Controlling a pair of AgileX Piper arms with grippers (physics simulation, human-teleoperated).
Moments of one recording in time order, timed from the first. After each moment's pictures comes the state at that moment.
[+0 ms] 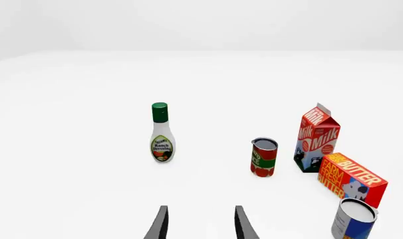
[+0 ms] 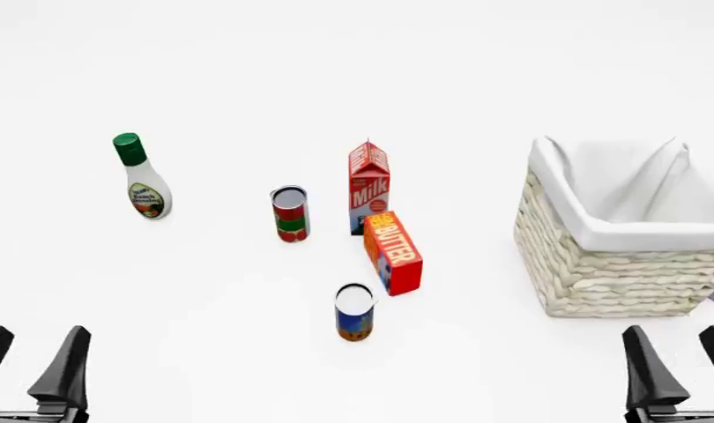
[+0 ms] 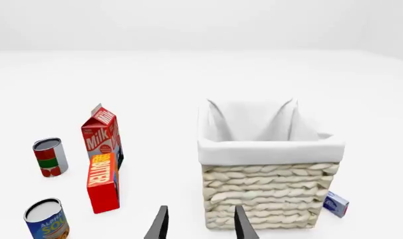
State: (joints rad) left arm 0.00 0.00 0.00 0.00 0.00; right arm 0.00 0.00 0.00 0.00 0.00
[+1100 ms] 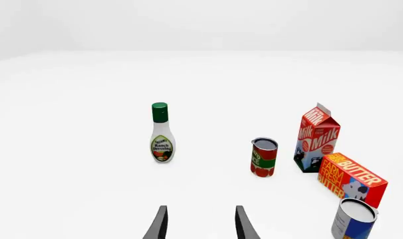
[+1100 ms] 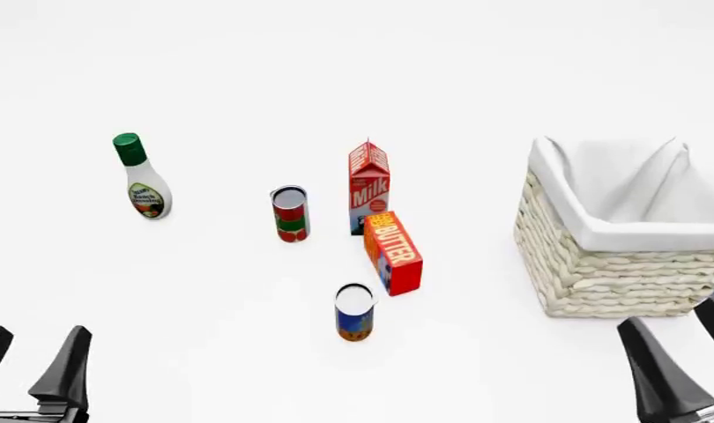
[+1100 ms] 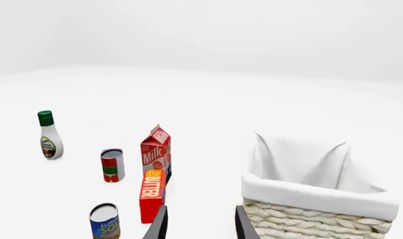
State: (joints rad) left arm 0.00 0.00 0.00 0.00 0.00; right arm 0.24 0.00 -0.16 0.08 -0.02
